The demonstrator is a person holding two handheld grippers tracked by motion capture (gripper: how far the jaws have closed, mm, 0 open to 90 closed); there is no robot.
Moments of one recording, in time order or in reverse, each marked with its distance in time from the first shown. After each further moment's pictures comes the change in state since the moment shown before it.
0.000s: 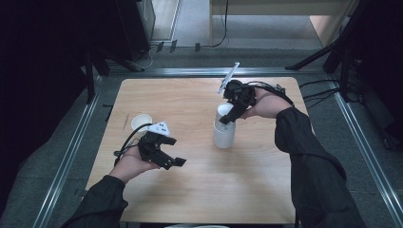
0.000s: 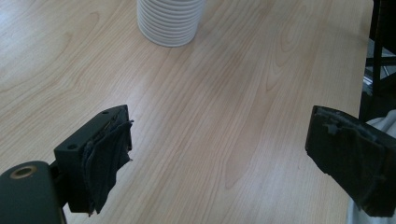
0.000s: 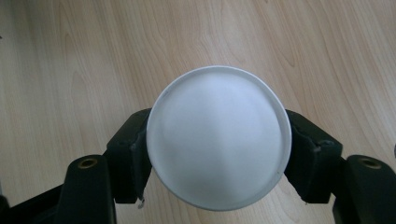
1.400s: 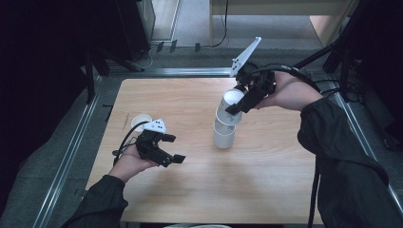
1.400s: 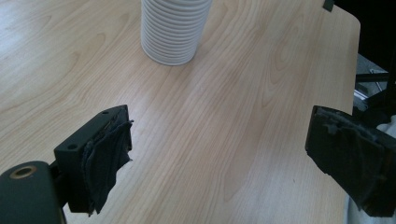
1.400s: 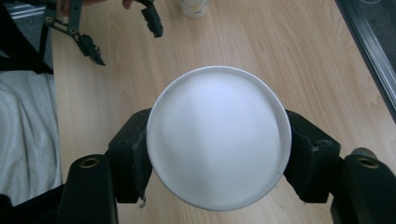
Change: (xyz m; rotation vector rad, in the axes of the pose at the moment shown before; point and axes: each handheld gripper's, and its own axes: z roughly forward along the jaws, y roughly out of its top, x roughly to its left) left arm 0.001 0.002 -0.008 -0.075 -0.012 -0.008; right arm 0.042 0.008 -0.097 -0.115 -0.007 -0.064
